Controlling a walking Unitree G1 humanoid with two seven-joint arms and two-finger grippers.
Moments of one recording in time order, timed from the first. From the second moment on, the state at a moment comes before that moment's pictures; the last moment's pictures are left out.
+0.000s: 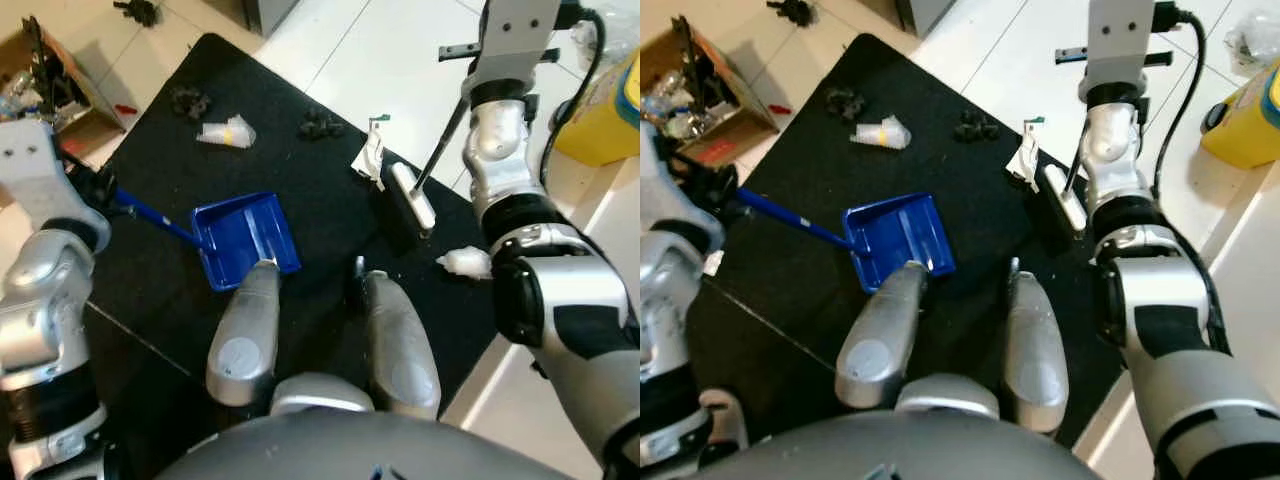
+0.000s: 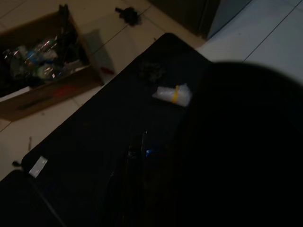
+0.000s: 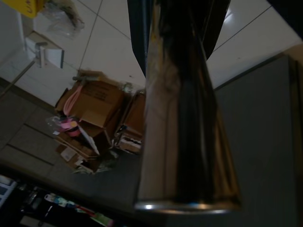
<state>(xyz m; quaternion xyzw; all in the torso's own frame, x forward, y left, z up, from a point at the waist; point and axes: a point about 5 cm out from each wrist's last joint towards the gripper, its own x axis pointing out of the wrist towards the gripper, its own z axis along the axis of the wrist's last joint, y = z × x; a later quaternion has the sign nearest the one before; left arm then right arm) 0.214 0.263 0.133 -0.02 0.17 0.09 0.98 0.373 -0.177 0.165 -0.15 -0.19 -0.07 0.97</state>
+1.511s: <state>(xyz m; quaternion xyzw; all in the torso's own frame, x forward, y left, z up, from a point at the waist) 0.212 0.258 0.140 -0.02 0.18 0.08 0.98 0.381 -0.152 0.244 -0.20 -0.33 0.10 0.92</state>
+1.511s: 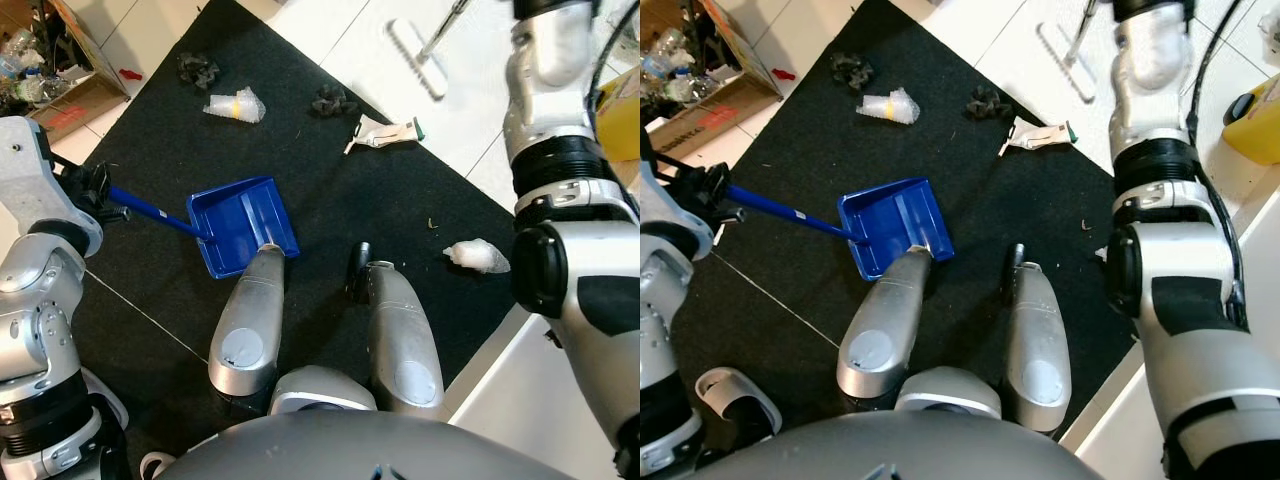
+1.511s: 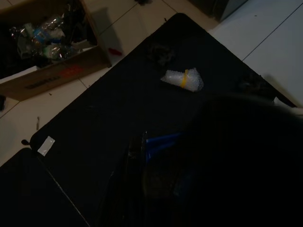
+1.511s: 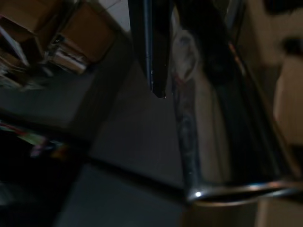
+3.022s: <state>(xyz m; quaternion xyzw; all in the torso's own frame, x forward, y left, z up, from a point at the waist) 0.244 0.276 0.153 -0.01 0.13 0.10 0.99 0.378 -0.208 0.215 0.01 -0.22 0.09 0.97</state>
